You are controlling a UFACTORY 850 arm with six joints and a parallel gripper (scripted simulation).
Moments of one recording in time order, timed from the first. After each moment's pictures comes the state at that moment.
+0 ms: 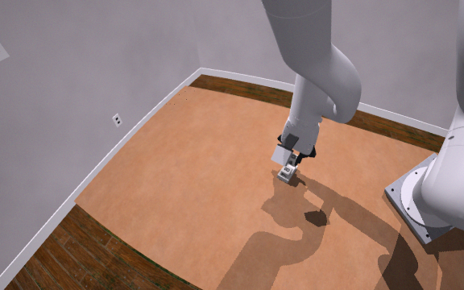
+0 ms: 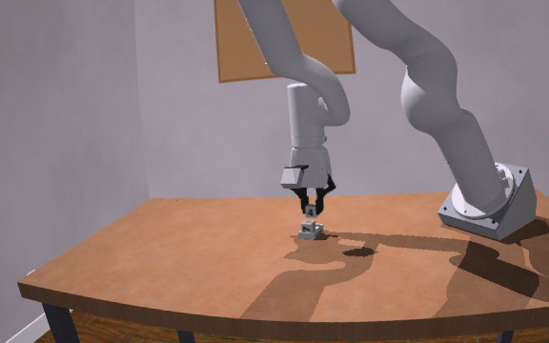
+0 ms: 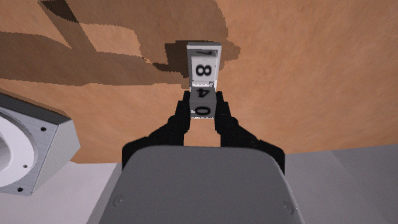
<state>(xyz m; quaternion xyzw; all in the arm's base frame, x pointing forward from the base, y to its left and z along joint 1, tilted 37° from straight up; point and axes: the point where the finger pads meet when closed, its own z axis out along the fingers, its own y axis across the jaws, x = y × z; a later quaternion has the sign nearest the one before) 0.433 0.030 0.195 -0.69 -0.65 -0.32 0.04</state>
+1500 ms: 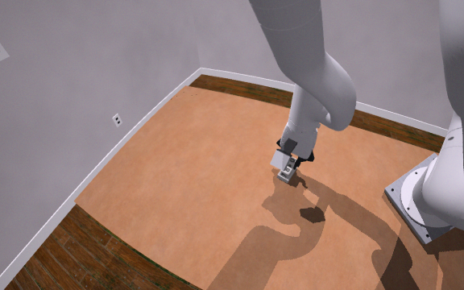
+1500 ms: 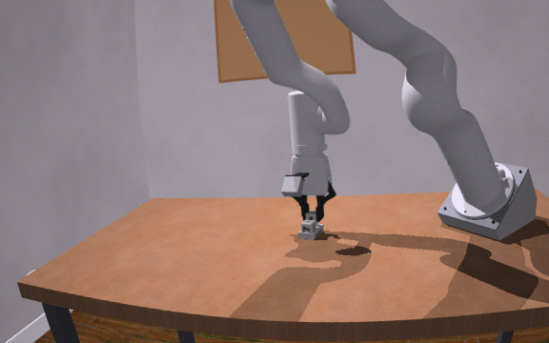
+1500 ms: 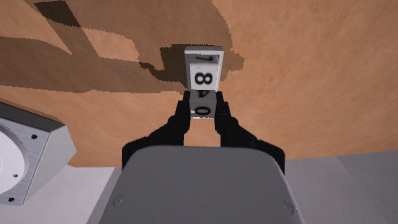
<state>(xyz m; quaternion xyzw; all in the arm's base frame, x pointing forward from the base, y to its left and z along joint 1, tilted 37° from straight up) 0.441 0.039 0.179 -0.69 -0.65 -0.32 0.04</state>
